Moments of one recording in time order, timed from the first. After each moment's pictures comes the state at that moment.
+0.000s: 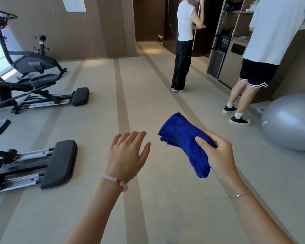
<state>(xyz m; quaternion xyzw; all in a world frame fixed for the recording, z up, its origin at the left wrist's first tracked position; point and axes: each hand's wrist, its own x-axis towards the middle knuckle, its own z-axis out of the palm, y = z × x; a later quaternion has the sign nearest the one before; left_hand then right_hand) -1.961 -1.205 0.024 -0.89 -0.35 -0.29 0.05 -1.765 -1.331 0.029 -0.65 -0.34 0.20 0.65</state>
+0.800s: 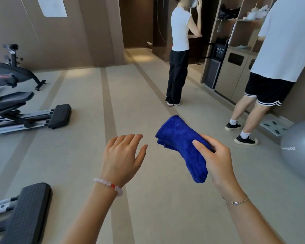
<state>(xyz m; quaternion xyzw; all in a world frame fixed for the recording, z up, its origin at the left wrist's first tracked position) -1.780 -0.838 0.027 -0.90 -0.32 -0.29 0.04 -1.597 -0.980 0.031 -0.66 -0.29 0.18 0.67</state>
